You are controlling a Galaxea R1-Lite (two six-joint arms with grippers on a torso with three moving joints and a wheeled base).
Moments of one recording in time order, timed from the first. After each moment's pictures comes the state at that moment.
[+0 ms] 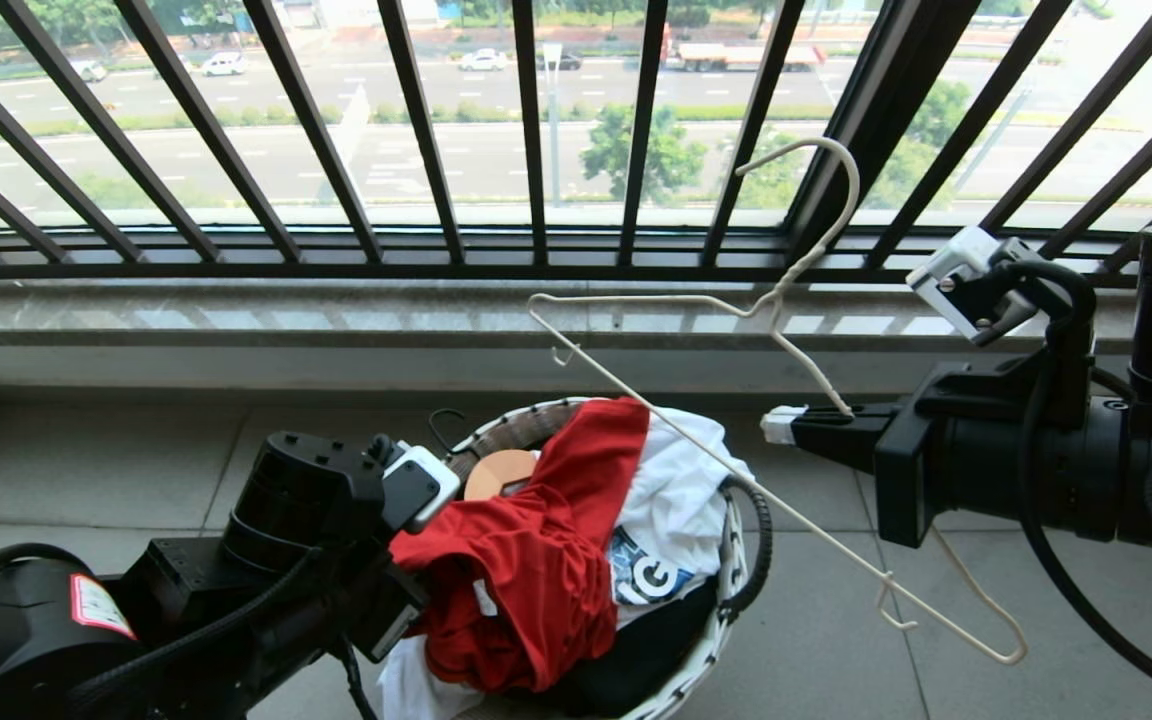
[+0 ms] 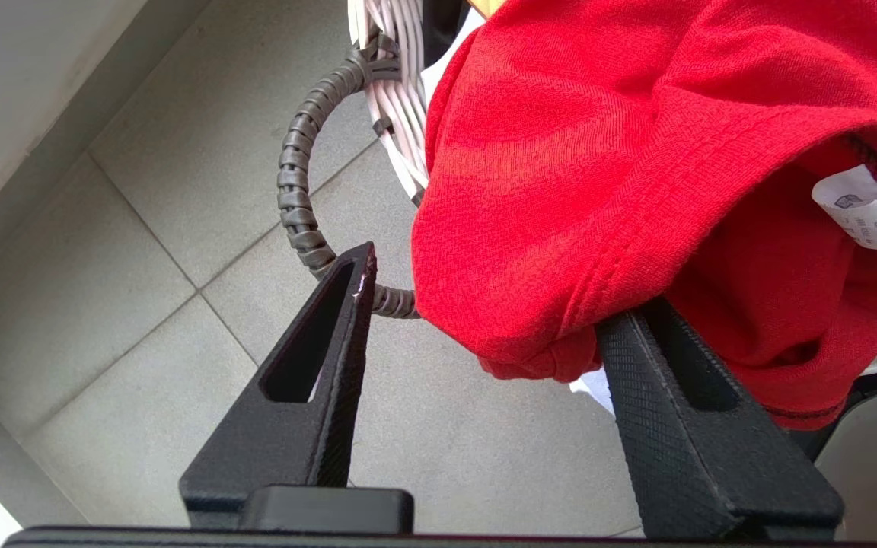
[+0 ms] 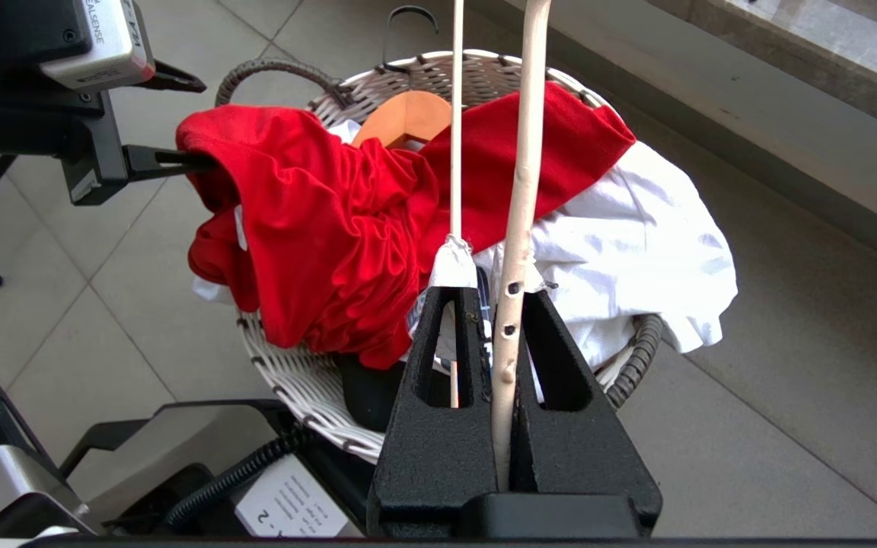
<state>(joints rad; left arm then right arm) -0.64 1.57 -0.64 -0.30 0.43 0.30 0.57 1.38 -0.90 -0.20 0.18 -0.08</state>
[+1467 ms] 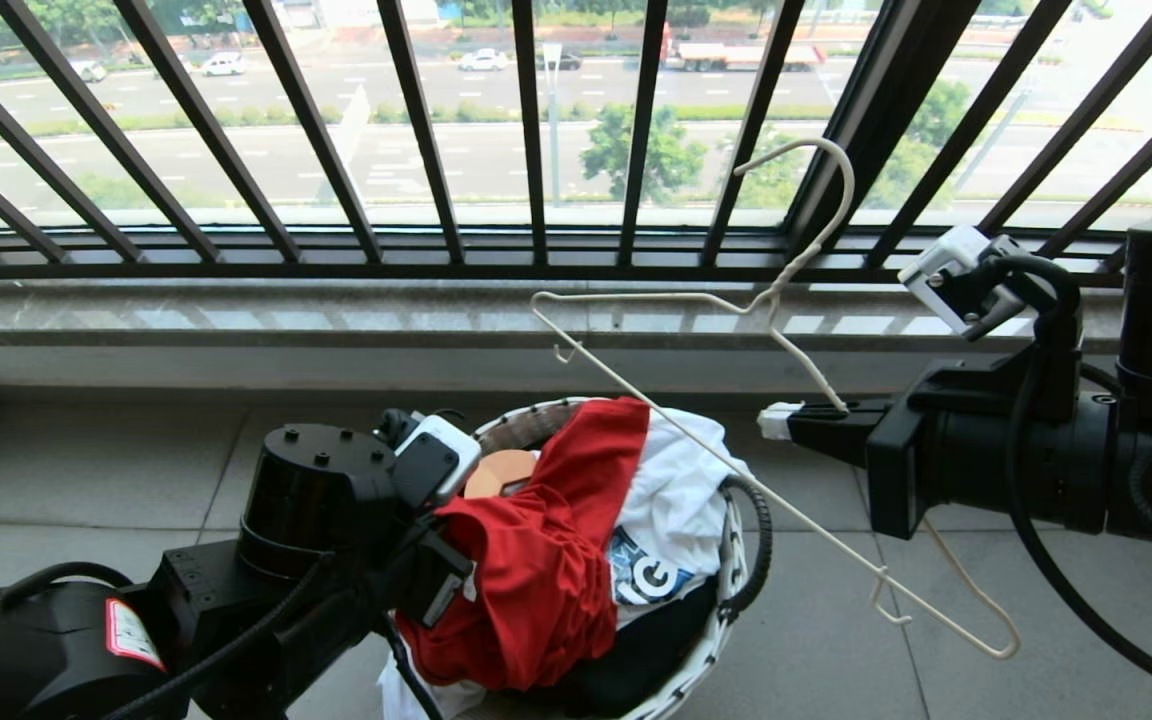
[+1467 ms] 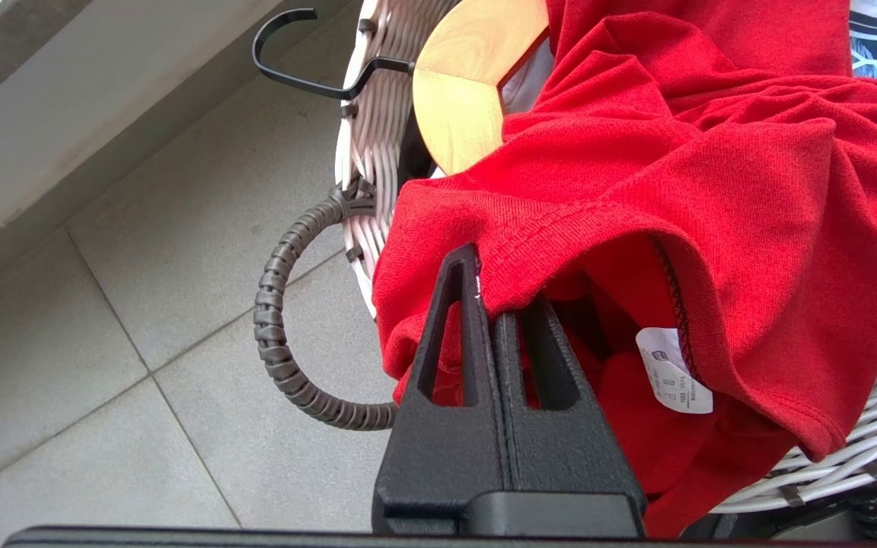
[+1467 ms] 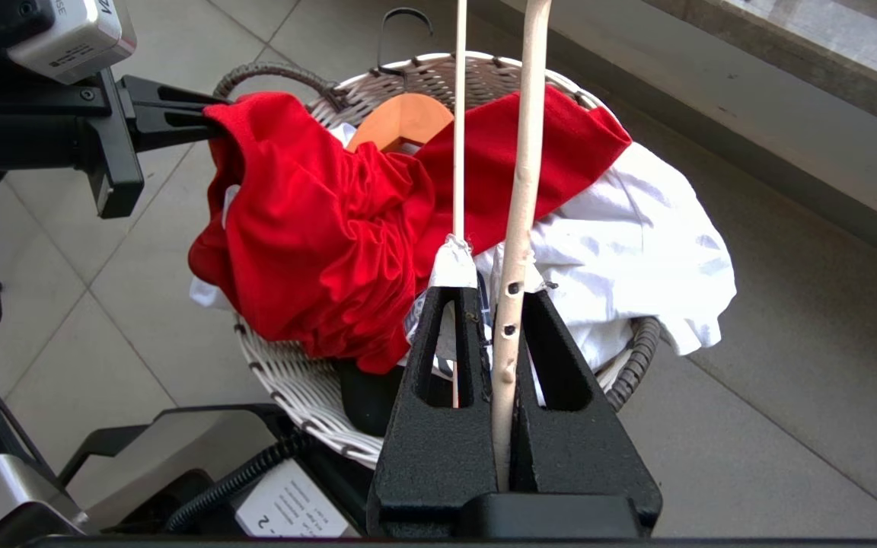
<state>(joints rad) -0.70 1.61 -0.61 -0.54 0.42 0.25 0.56 1.39 -0.91 -0.20 0.18 -0.07</state>
